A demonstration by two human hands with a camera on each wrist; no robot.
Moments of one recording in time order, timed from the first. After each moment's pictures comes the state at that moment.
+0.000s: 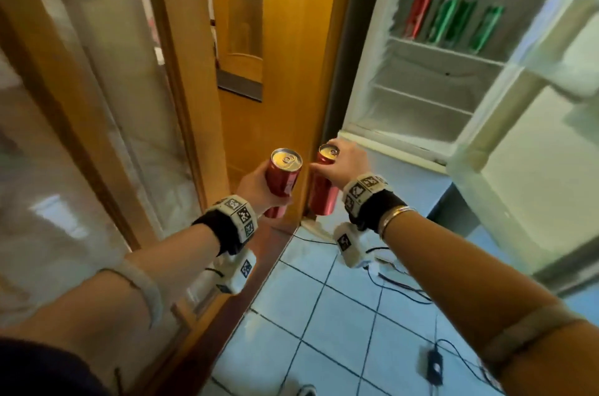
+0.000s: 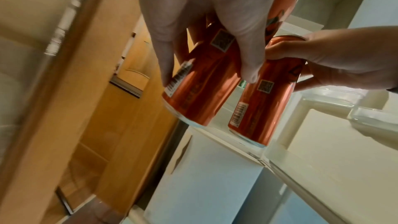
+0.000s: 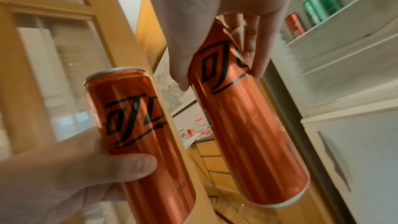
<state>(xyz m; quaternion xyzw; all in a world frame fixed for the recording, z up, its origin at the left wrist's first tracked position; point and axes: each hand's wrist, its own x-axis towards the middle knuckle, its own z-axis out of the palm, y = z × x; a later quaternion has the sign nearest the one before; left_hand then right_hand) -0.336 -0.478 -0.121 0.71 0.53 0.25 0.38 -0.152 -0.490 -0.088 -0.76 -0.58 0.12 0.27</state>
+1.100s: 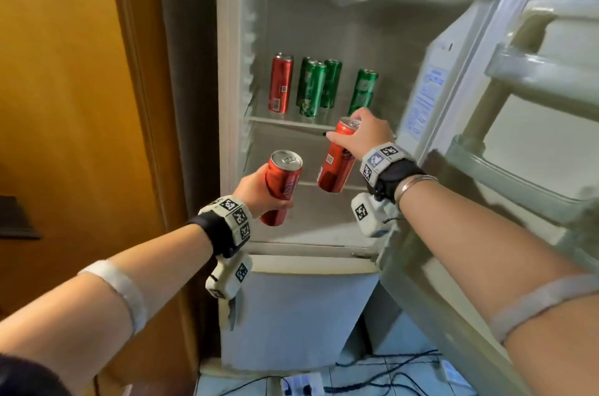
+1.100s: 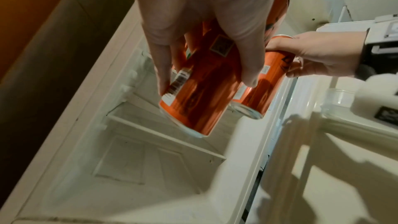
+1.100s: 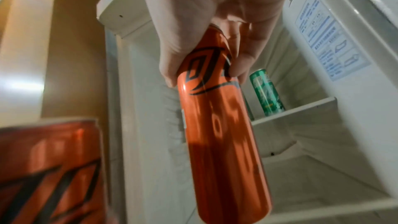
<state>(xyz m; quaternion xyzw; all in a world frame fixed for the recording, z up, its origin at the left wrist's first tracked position) 0.077 -0.073 -0.047 0.85 0.28 0.21 0.39 0.248 -0.188 0.048 -0.89 -0.34 -0.08 0.30</state>
